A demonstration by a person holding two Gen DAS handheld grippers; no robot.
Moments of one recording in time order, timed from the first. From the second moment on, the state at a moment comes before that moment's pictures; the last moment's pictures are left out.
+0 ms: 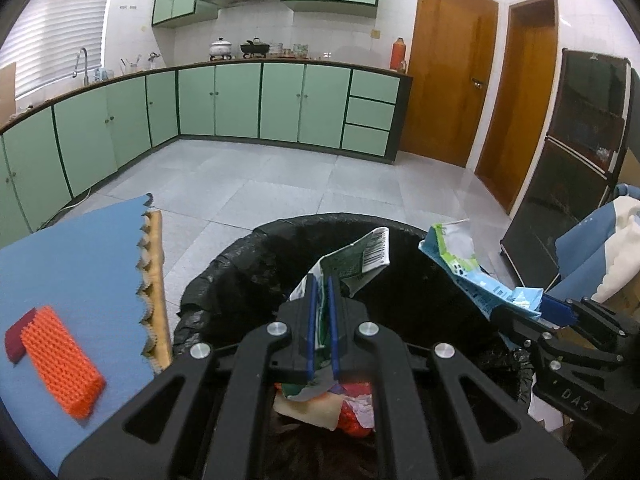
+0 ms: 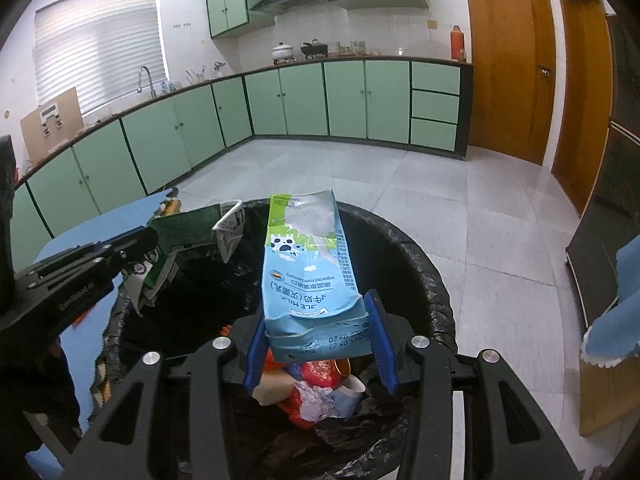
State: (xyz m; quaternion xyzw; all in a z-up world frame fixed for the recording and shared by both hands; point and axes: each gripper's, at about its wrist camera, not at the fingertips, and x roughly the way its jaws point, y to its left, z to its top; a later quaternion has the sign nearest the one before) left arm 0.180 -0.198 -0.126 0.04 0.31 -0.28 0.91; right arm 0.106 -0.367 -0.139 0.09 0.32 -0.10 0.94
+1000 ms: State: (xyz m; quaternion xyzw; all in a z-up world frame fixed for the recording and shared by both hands) left arm 0.161 0.009 -0.071 -0.02 0.26 -0.14 0.96; right arm 0.112 -0.245 -0.102 0.08 0.28 -0.04 0.96
